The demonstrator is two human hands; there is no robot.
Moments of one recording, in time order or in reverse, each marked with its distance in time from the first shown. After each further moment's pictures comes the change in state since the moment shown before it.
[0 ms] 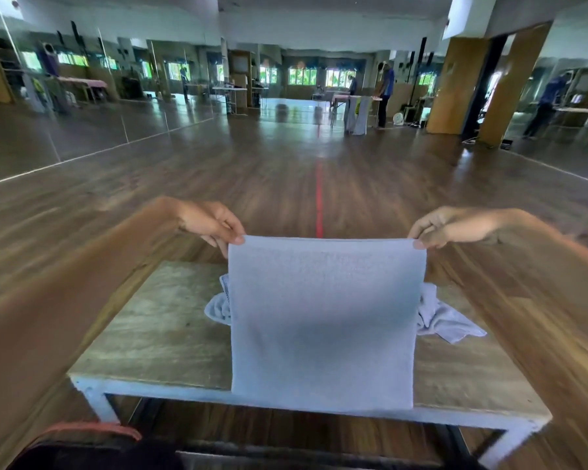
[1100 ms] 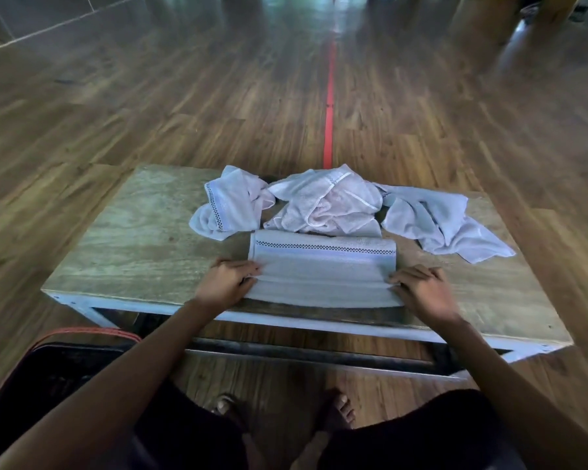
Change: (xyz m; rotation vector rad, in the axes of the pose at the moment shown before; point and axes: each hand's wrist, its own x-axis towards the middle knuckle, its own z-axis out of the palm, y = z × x) left_hand 0.106 -0.172 0.279 0.440 0.652 0.206; right_hand 0.078 0.185 0.282 -0.464 0.545 -0.092
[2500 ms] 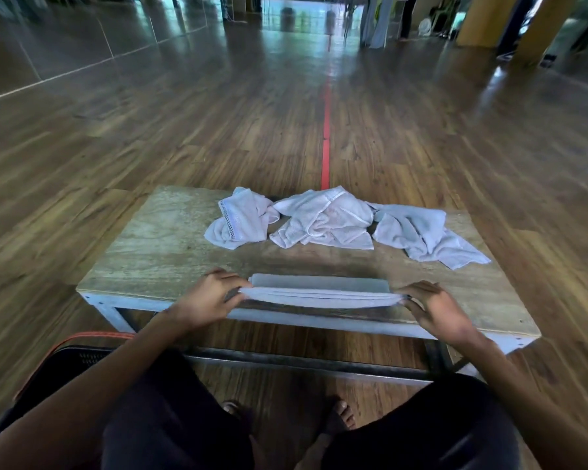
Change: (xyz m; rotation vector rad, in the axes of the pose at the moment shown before) left_hand -0.047 0.018 -0.084 -0.138 0.009 0.160; right_hand -0.051 -0.022 -0.070 0.192 0.060 -0.101
